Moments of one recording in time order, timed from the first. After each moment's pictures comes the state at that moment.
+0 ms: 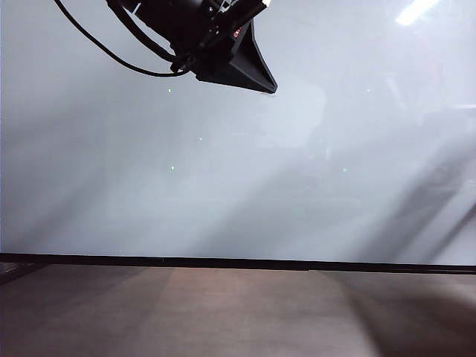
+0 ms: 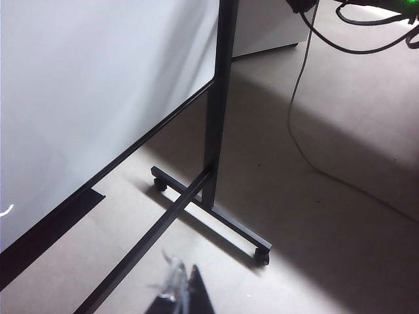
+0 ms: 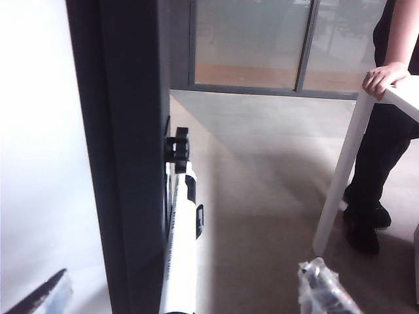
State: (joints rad) left arm -0.68 1.52 1.13 -0.06 0.29 0.14; right arm -0.44 1.94 0.92 1.00 -0.36 -0.06
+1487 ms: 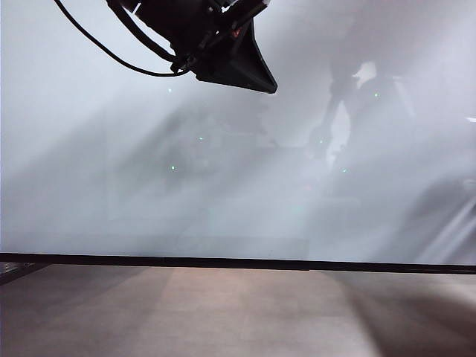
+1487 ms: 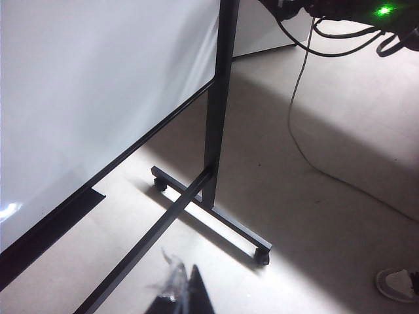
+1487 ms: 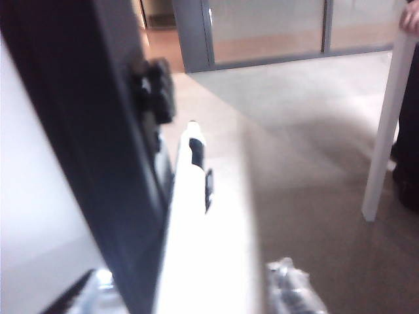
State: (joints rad) left arm -0.68 1.52 1.13 -0.06 0.29 0.14; right arm -0.43 2.08 1.04 0.97 -0.39 0.10
